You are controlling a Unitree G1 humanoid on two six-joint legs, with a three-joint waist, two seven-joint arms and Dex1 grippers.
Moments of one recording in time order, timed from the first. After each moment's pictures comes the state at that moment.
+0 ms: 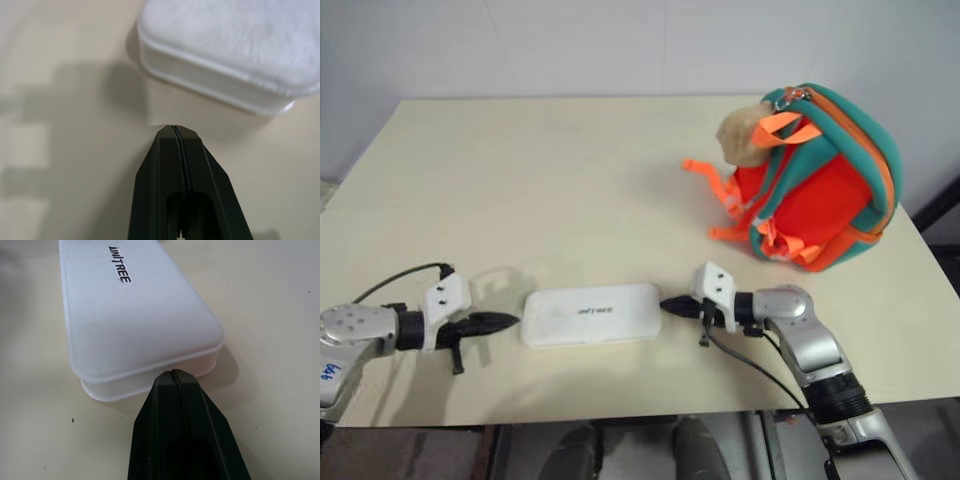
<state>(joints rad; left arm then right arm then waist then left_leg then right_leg) -0.07 0.99 0.10 -0.06 -0.27 0.30 -1.02 -0.39 -0.54 0.20 0.04 0.22 0.15 1.12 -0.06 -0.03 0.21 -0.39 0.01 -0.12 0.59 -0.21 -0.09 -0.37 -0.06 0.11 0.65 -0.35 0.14</state>
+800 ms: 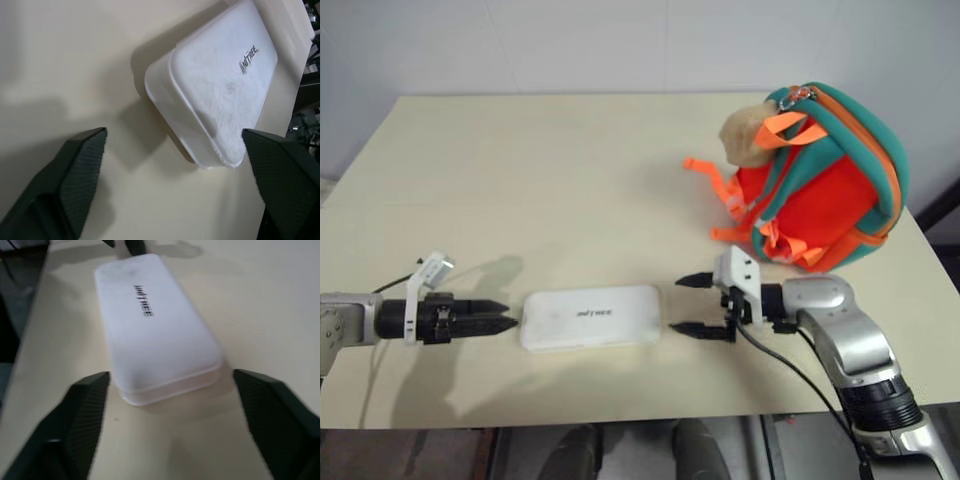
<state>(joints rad) -0.29 0.99 0.14 0.05 -0.63 1.08 -1.13 -0.36 -0.71 0.10 -0.24 0.45 0.46 1.19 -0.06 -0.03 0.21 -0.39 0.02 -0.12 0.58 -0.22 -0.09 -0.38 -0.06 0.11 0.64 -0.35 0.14</state>
